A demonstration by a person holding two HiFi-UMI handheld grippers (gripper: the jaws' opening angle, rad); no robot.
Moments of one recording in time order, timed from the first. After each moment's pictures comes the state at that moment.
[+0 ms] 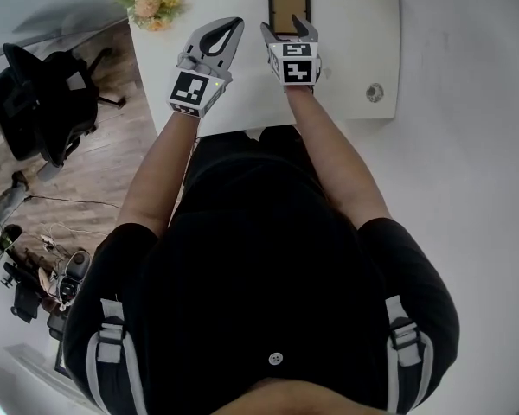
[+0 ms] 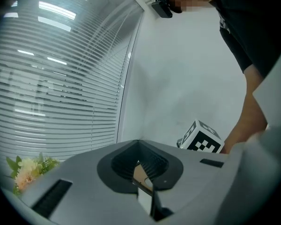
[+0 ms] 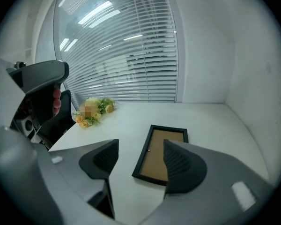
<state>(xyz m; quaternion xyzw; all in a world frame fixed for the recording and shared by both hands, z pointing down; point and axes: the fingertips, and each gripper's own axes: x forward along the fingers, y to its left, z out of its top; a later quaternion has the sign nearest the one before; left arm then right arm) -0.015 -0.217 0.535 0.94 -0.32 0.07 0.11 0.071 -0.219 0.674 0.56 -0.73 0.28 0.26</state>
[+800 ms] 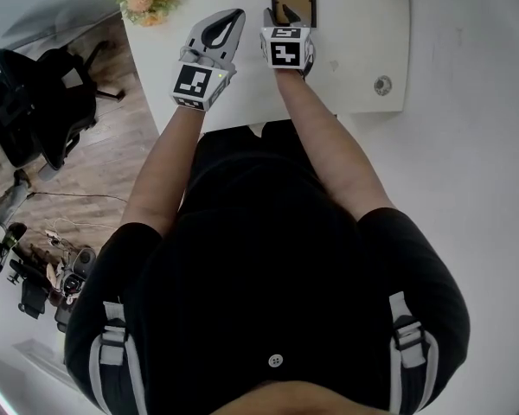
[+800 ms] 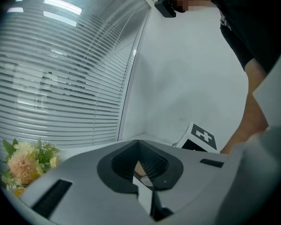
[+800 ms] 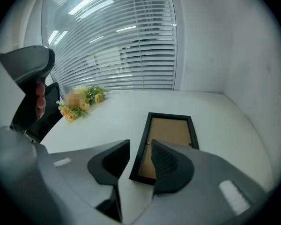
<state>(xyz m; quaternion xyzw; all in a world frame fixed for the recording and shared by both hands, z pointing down) -0.015 -0.224 0.573 0.93 -0.33 0.08 0.14 0.065 -0.230 0.726 0.59 -0.69 0.31 0.29</state>
